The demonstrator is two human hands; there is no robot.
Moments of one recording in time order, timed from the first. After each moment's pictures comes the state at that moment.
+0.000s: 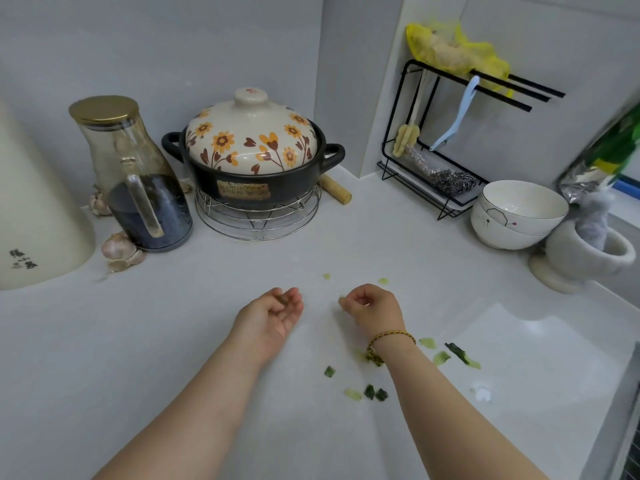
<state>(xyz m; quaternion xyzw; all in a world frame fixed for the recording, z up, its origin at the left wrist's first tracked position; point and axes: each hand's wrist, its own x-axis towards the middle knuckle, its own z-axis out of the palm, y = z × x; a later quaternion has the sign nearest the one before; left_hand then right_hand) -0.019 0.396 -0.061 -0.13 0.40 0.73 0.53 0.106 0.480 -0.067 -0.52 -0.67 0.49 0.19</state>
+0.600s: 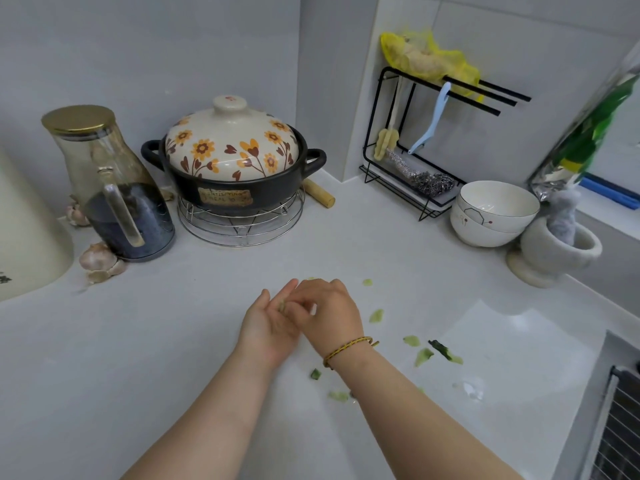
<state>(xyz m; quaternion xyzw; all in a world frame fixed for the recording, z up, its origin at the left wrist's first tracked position) 0.001 0.407 -0.066 -0.12 0.33 0.72 0.59 0.082 0.446 -0.047 -0.37 -0.85 0.31 0.20</state>
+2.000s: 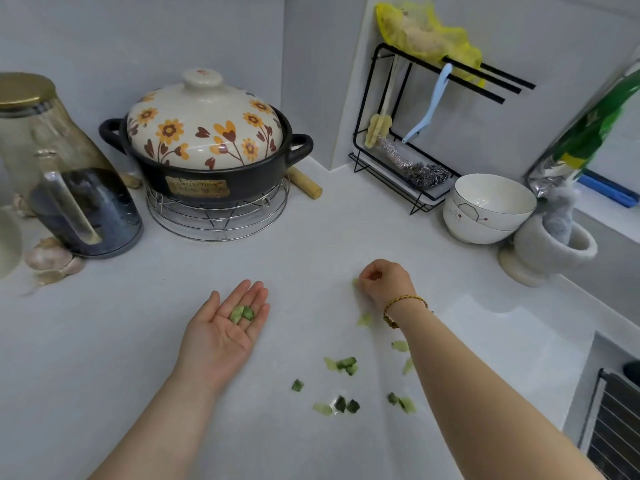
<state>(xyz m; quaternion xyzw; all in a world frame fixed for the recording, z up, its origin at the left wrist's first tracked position) -0.031 0.395 -0.091 -0.08 0.27 0.77 0.58 0.132 0.558 -0.065 -0.57 -0.73 0.35 0.12</state>
